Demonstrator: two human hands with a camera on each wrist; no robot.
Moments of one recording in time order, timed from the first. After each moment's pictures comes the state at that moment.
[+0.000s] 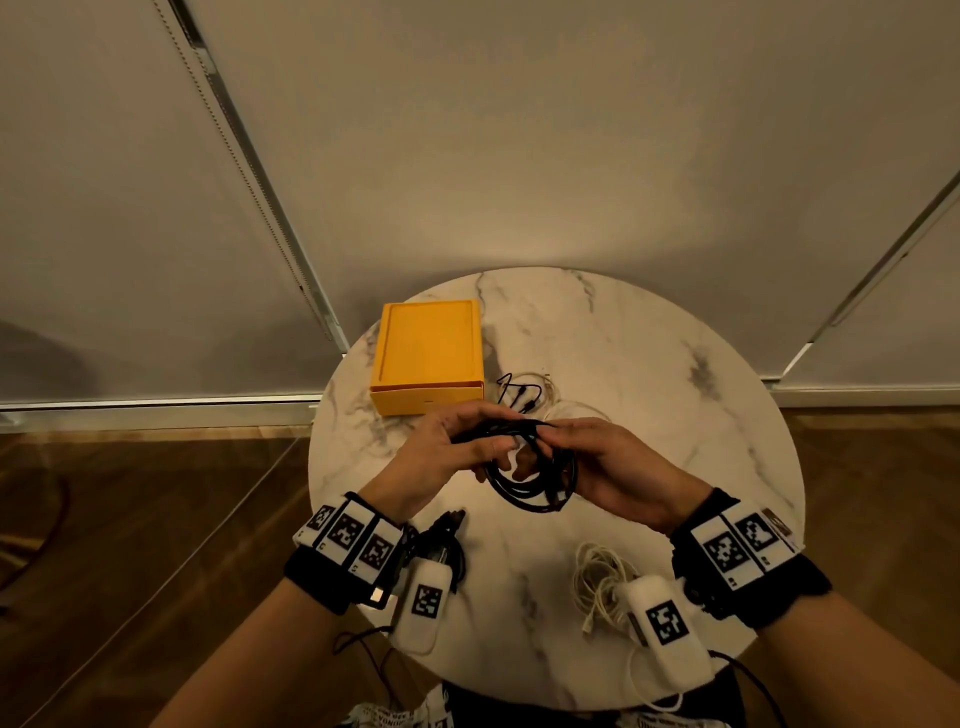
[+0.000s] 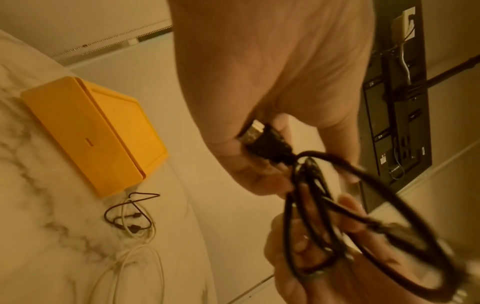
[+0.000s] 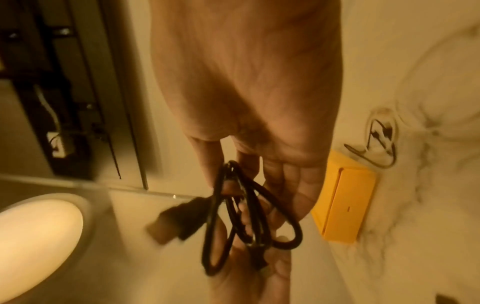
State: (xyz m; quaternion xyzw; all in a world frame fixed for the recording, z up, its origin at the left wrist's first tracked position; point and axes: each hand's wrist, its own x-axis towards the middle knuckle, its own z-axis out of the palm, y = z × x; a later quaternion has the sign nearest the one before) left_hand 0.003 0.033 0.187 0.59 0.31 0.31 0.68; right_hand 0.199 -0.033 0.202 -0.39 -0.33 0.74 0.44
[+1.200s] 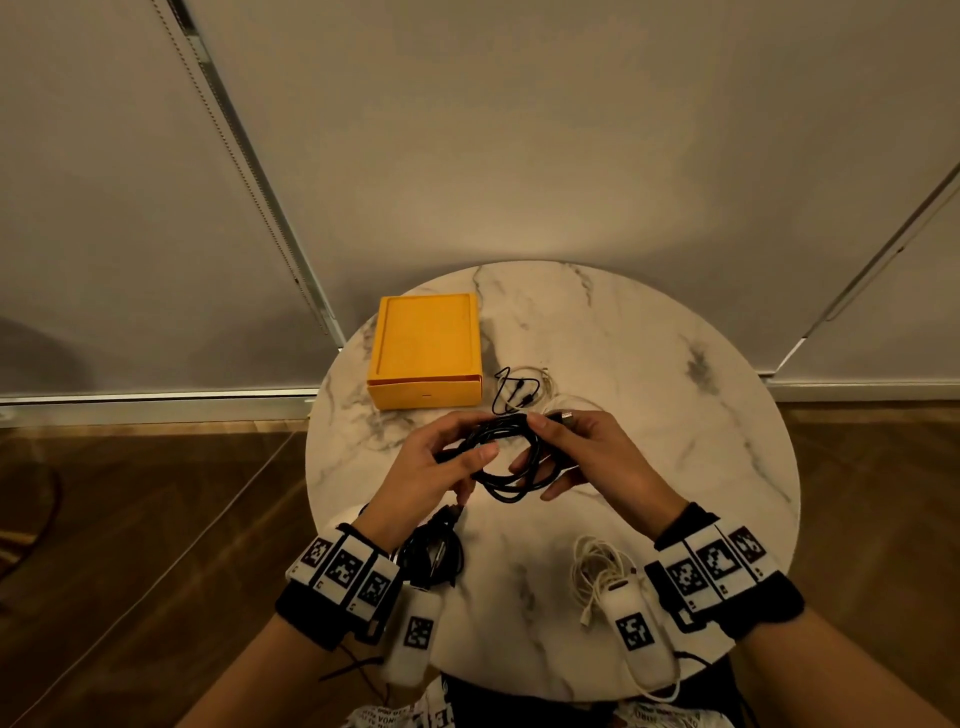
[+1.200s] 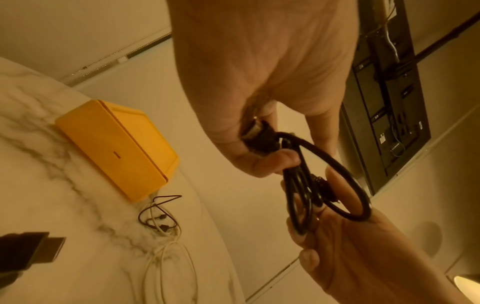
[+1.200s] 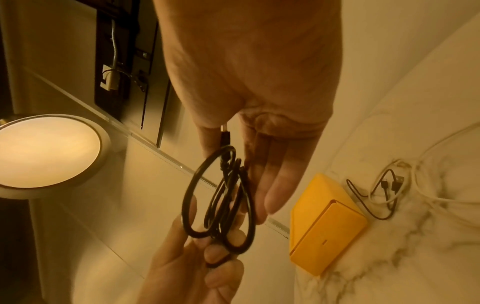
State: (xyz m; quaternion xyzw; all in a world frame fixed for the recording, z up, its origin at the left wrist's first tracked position) left_hand -0.009 0.013 0.174 0.57 0.36 0.35 0.65; right_hand 0.185 -0.040 0.202 -0.55 -0.42 0.58 0.43
